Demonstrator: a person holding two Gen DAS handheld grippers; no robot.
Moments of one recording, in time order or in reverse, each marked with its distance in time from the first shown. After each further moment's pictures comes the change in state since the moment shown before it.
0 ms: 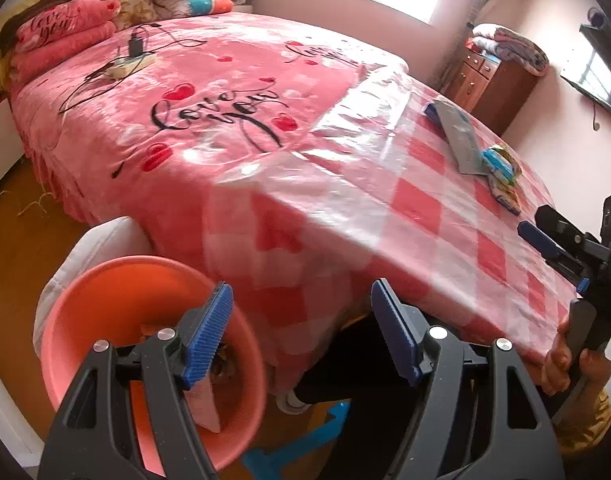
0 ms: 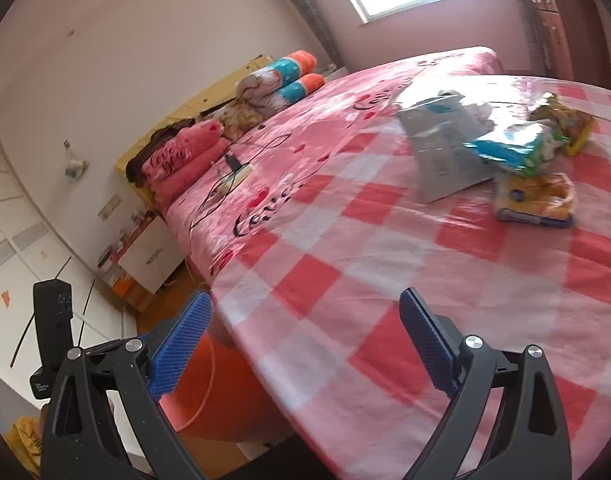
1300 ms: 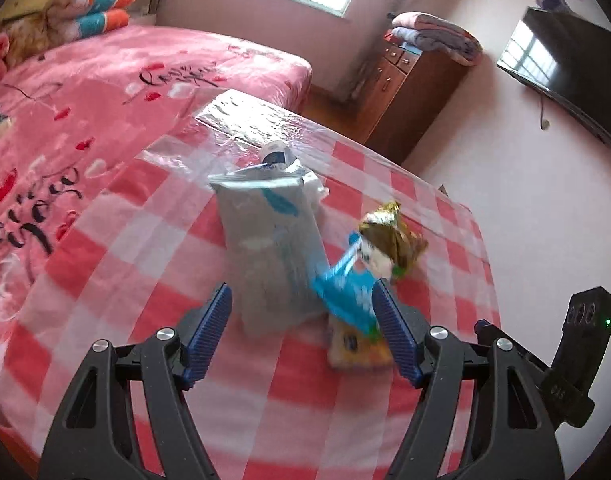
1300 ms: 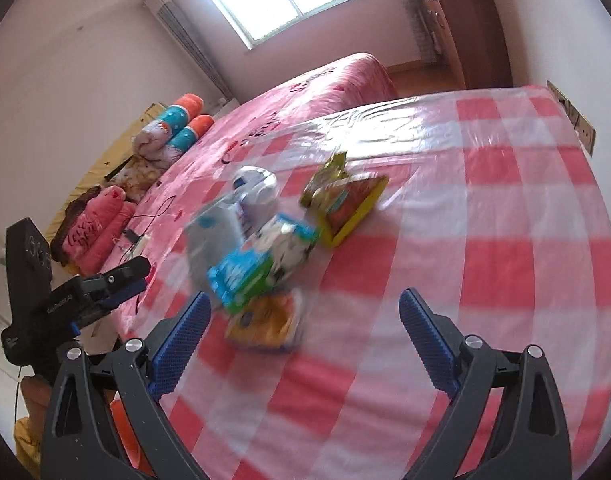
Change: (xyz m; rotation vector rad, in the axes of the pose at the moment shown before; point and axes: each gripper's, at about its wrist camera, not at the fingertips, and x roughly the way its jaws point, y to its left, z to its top) left arm 0.115 -0.229 0.161 0.098 0.006 -0.272; right arm -0.077 -0.183 0.092 0.230 -0.069 -0.277
